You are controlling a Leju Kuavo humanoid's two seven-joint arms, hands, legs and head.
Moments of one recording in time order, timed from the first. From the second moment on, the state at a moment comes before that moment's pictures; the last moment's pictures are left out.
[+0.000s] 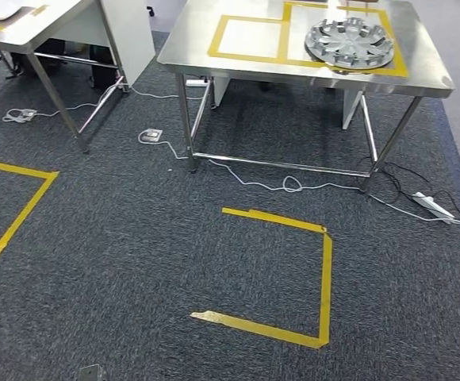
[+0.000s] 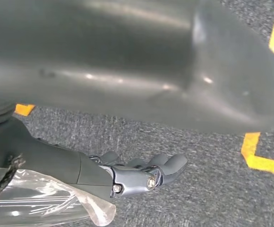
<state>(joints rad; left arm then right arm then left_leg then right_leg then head) -0.04 -0.19 0.96 -0.25 -0.60 0.16 -0.60 0.04 0.30 -0.97 -0.39 0.96 -0.25 -0.38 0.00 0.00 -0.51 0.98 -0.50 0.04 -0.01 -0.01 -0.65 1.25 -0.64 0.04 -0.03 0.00</state>
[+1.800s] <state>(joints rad) -0.04 -0.18 1.01 -0.25 -0.64 0.17 -0.62 0.03 0.33 -1.09 -0.41 1.07 -0.22 -0.42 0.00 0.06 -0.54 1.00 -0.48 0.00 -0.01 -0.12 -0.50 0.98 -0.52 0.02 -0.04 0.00</state>
